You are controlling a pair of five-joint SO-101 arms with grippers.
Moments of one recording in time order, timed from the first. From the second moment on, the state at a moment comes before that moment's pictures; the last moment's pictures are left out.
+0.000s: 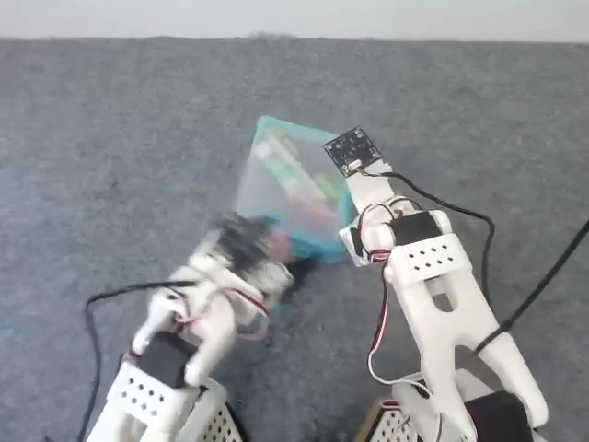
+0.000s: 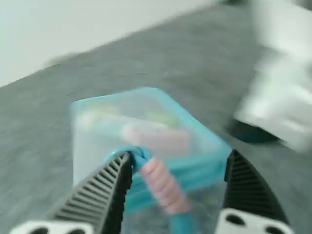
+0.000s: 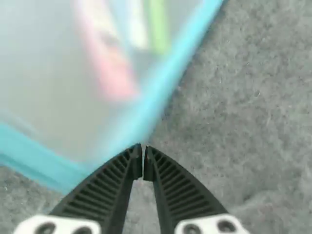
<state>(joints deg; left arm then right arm) 21.4 -81.2 77.1 46.5 -5.9 -19.6 -24.9 41.6 56.4 13.8</state>
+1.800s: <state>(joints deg) -2.1 -81.3 97.5 7.8 5.9 -19.4 -48.6 70.6 37.5 8.6</state>
